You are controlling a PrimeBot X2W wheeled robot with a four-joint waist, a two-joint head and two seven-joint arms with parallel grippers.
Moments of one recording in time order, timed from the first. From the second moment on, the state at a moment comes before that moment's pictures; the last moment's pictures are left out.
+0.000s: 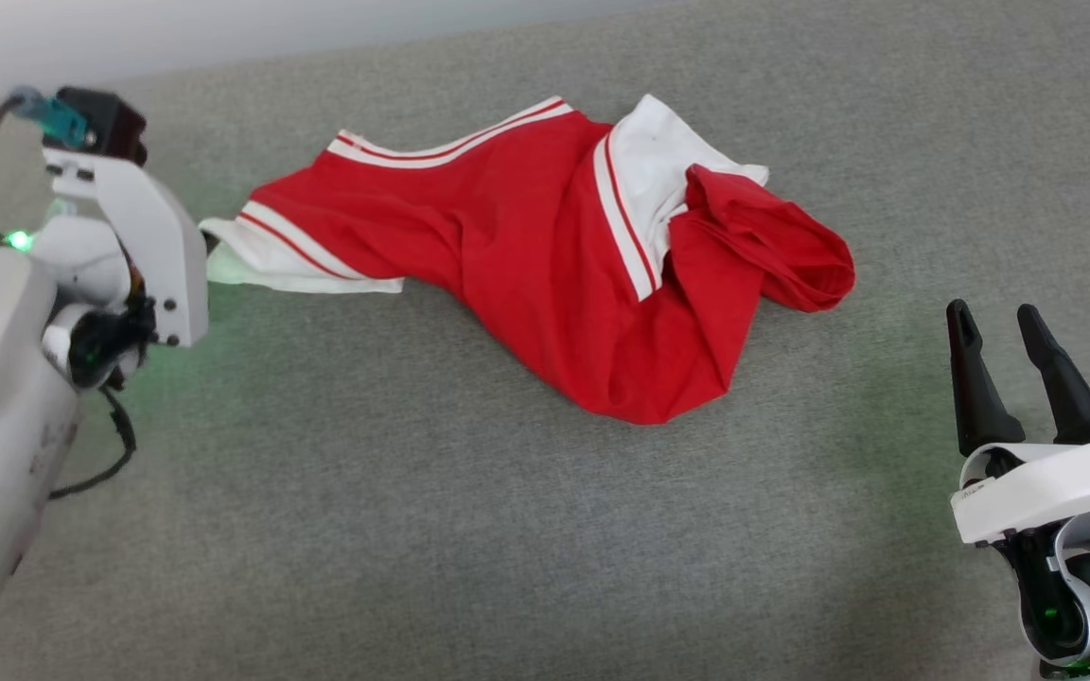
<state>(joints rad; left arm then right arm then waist) -1.07 0.60 -0.77 0.82 -0.95 -0.12 0.44 -0.24 -0.08 -0.08 0.01 0.39 0.13 0.06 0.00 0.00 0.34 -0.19</state>
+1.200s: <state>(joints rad) -0.43 0.40 -0.52 0.33 -0.79 0.04 -0.26 -0.74 -0.63 0.37 0.27 0.64 0.13 0.49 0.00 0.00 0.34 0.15</state>
